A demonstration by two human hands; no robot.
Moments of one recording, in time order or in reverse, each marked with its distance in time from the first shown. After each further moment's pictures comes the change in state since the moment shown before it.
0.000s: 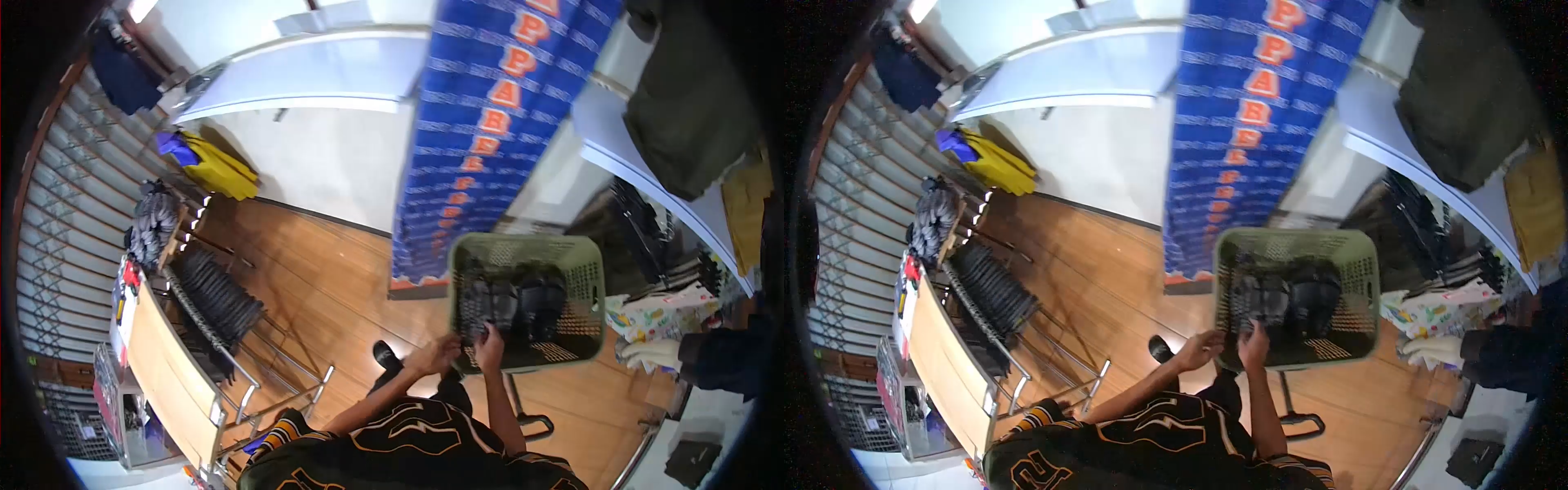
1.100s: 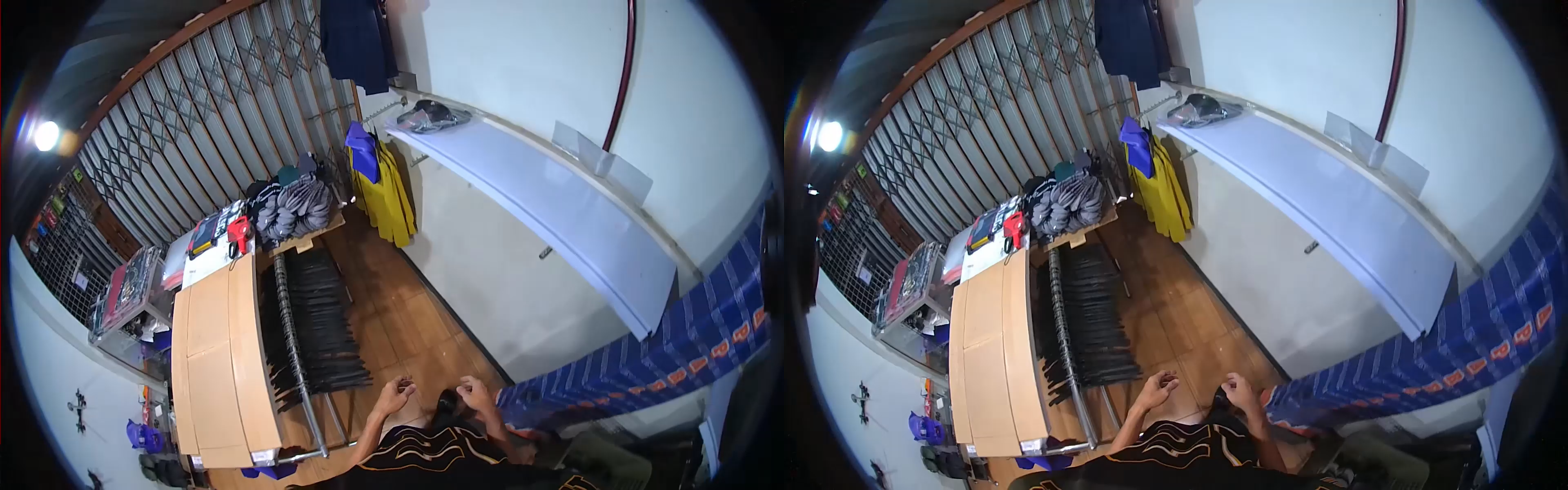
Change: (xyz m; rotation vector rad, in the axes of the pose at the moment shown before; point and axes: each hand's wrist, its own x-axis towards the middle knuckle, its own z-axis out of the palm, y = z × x) left_hand -0.172 -0.083 -0.467 -0.200 1.016 -0.197; right_hand 0.142 -0.396 0.356 0.228 -0.925 -0.444
